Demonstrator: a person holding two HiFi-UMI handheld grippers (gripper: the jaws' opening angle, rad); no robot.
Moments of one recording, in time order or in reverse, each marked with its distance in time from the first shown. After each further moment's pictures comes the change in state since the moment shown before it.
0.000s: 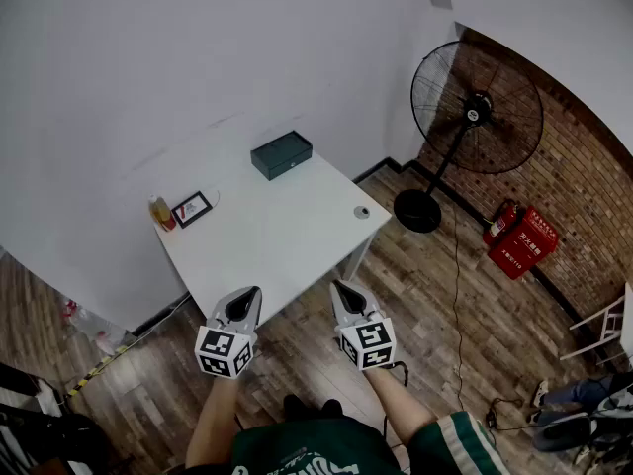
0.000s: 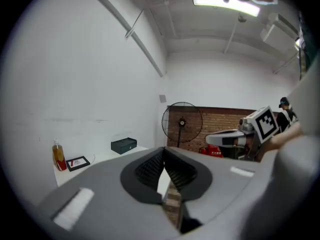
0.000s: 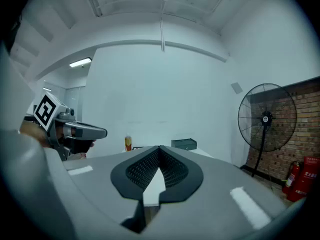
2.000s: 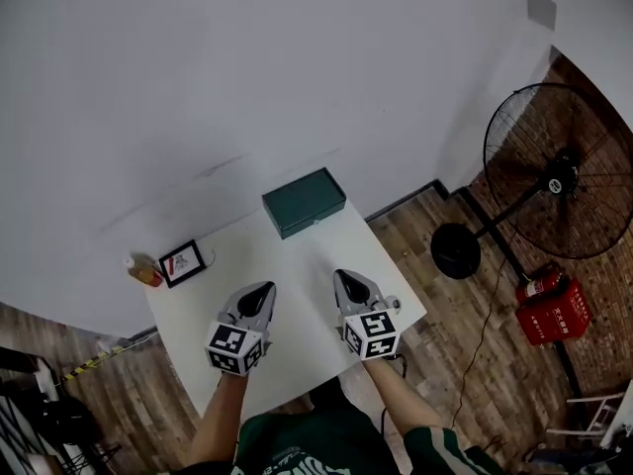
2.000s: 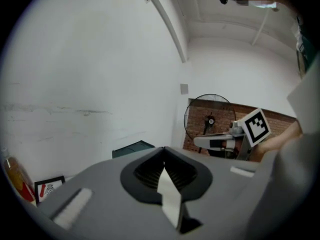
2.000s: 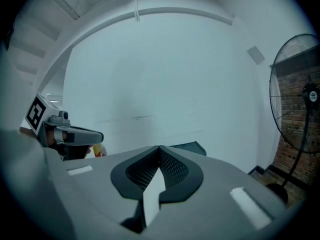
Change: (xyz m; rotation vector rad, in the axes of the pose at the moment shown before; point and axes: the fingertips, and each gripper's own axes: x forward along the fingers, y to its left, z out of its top) left arm 0.317 0.190 0.030 -0.111 0.085 0.127; right arm 0.375 -0.182 0.010 0.090 0.105 0.186
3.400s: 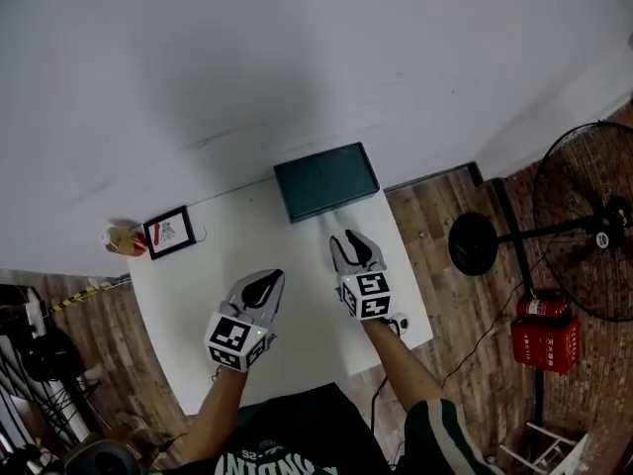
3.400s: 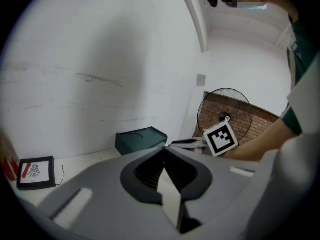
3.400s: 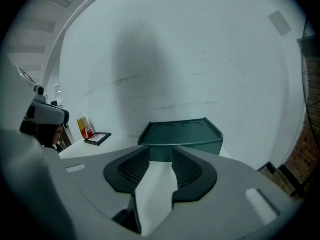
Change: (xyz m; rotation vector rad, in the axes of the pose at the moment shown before) left arm 0.087 0.050 -0.050 -0.143 0.104 0.081; right arm 0.176 -0.071 -0.093 -0.041 0.254 0.122
